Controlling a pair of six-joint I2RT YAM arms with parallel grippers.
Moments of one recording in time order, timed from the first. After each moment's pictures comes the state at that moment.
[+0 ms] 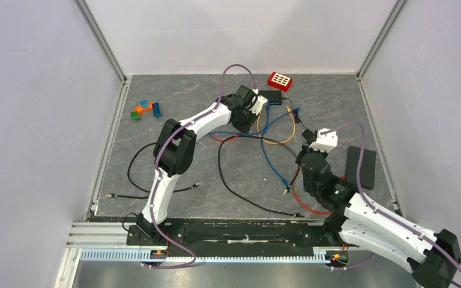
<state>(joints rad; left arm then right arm) -0.64 2.26 1.87 -0.64 0.13 0.09 0.83 0.74 0.43 -0.04 0.89 0.45</state>
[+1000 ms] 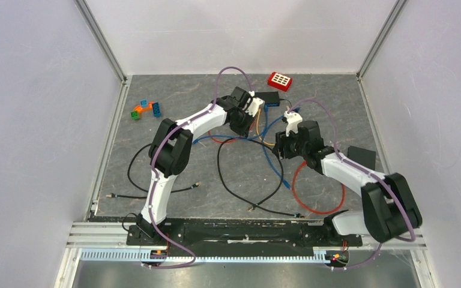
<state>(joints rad) -0.62 2.21 1.77 -0.60 0.24 0.07 0.34 1.41 0.64 0.06 -0.28 0.06</state>
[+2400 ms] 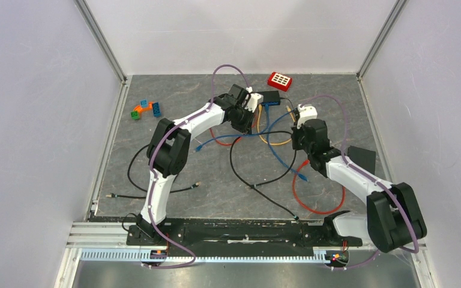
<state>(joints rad) -0.60 2.20 1.76 -0.54 0.31 -0.03 0.32 1.27 0.62 0.13 0.12 0.08</state>
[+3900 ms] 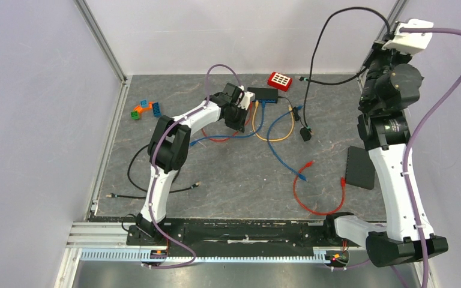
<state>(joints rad) -0.54 2.25 1.78 -0.54 0.28 -0.03 0.11 1.14 1.45 0.07 0.50 -0.19</state>
